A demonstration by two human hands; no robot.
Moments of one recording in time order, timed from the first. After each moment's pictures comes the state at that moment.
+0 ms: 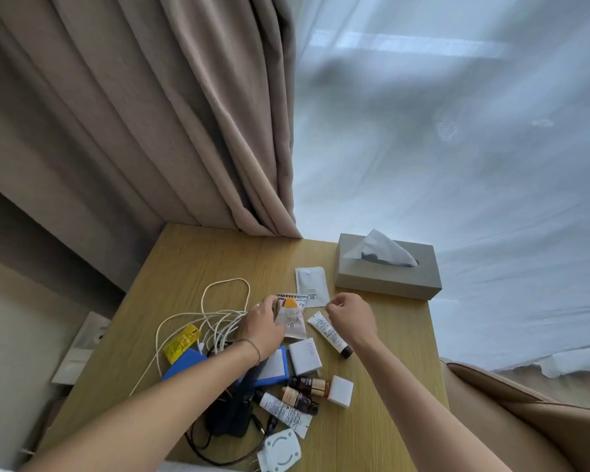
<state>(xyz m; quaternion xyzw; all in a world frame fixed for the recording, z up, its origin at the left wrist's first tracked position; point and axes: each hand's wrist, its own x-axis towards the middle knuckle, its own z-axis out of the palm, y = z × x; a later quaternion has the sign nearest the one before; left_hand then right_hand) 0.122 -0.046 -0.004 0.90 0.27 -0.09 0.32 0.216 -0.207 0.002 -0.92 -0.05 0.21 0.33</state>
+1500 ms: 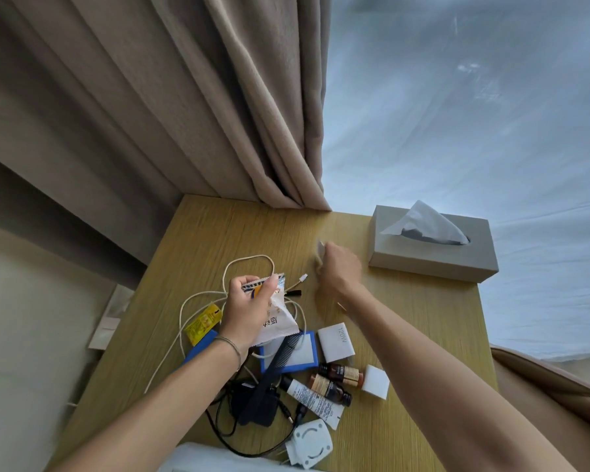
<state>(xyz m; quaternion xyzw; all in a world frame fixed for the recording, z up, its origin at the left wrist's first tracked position) 0.093 -0.006 0.003 0.64 0.45 0.06 0.62 0.263 -0.105 -0.056 -0.96 -0.19 0.14 0.17</state>
